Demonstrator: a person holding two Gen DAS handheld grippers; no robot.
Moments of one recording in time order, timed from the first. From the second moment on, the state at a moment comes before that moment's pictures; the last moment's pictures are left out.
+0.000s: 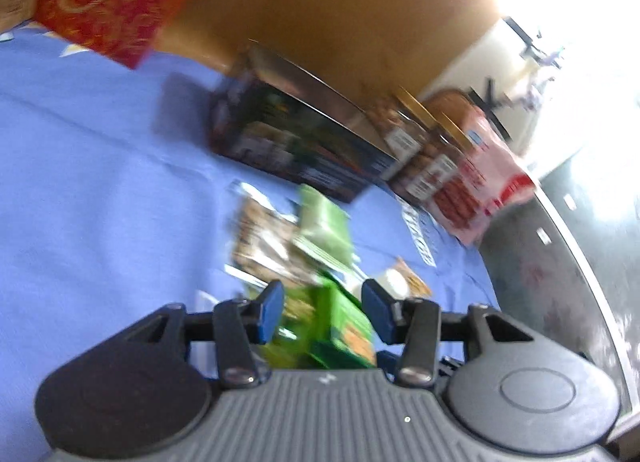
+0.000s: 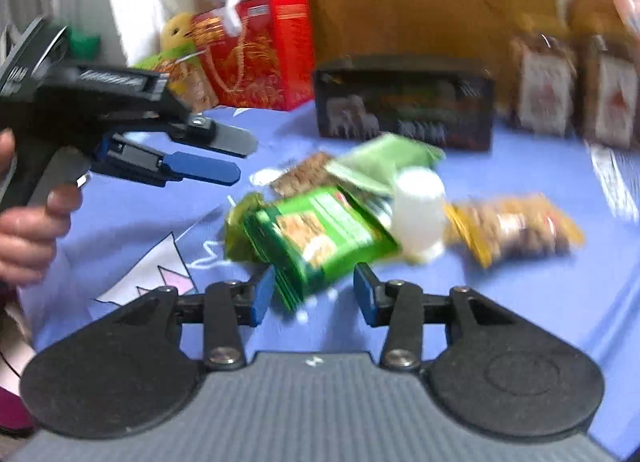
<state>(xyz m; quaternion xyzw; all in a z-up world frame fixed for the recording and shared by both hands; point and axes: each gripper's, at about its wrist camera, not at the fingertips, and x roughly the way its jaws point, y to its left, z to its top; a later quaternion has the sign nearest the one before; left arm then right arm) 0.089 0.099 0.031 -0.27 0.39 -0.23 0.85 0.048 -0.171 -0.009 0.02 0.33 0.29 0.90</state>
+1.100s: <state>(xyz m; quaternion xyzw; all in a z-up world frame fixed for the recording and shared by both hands) 0.031 0.024 0.023 -0.13 0.41 -0.18 0.89 0.001 -0.177 -0.016 0.01 0.29 0.30 0.91</state>
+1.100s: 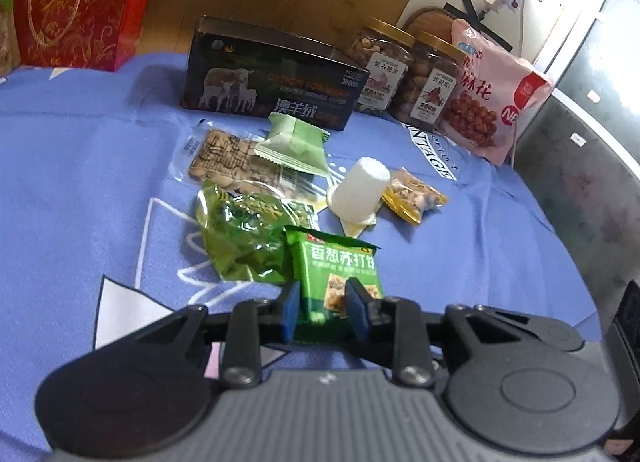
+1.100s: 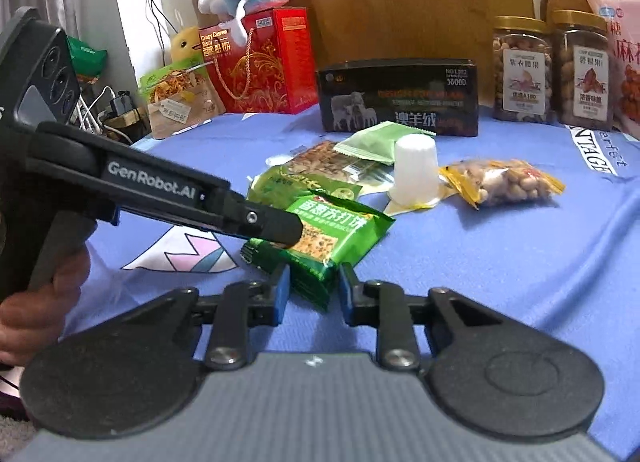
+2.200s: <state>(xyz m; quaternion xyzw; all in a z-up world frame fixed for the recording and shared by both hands) 0.020 0.046 0.024 -0.15 0.39 -0.20 0.88 -0.015 -0.172 -0.009 -0.06 0.24 0.26 0.93</state>
